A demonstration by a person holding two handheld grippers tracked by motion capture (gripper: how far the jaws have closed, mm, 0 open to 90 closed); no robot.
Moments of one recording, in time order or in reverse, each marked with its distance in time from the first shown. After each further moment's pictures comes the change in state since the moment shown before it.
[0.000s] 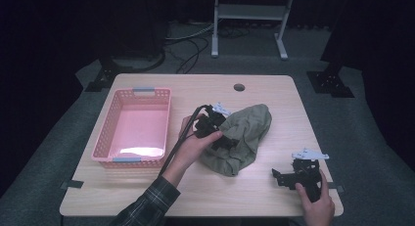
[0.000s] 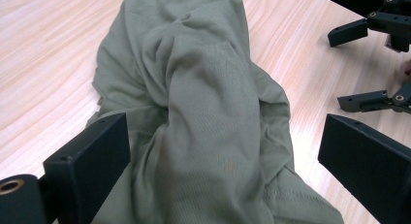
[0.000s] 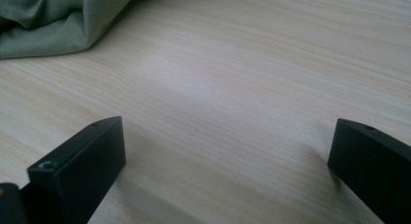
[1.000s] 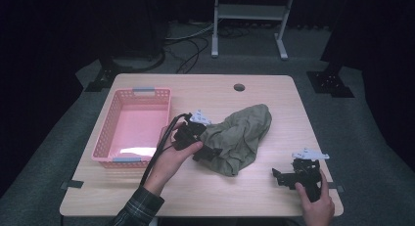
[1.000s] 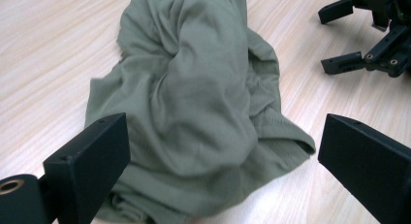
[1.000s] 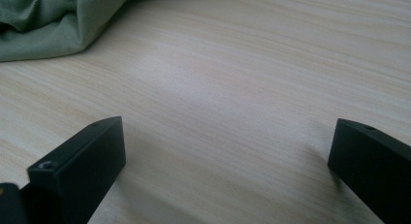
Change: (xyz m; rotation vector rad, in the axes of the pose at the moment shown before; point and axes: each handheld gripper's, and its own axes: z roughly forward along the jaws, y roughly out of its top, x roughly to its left) left arm -0.008 -0.040 -0.052 -0.004 0.034 -0.028; right arm 0.000 0.000 0.000 0.001 -0.012 0.012
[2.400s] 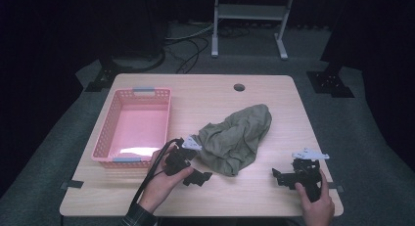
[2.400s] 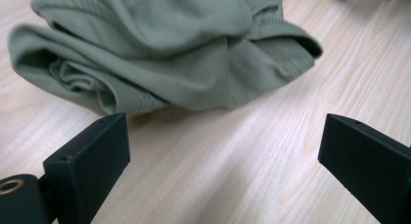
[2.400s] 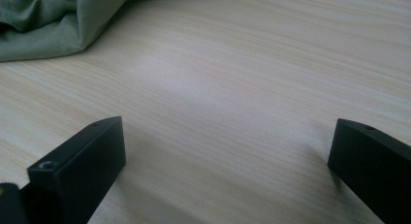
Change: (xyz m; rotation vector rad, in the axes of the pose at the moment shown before) left arm -0.015 -0.063 0.010 0.090 0.010 -0.039; right arm 0.000 0.000 0.000 0.001 0.000 -0.002
